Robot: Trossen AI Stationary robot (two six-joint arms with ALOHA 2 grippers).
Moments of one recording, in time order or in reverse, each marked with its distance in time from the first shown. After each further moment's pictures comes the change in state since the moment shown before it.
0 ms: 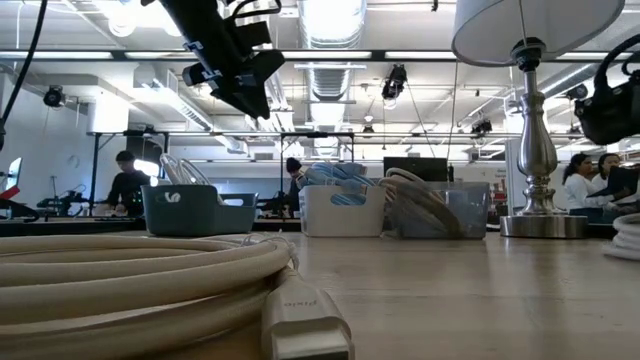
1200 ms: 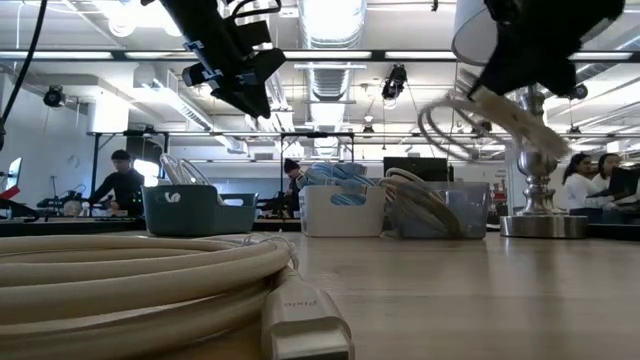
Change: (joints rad) left arm -0.002 0.000 0.000 0.005 0.000 -0.014; right arm -0.234 -0.302 0.087 0.071 0.608 -0.625
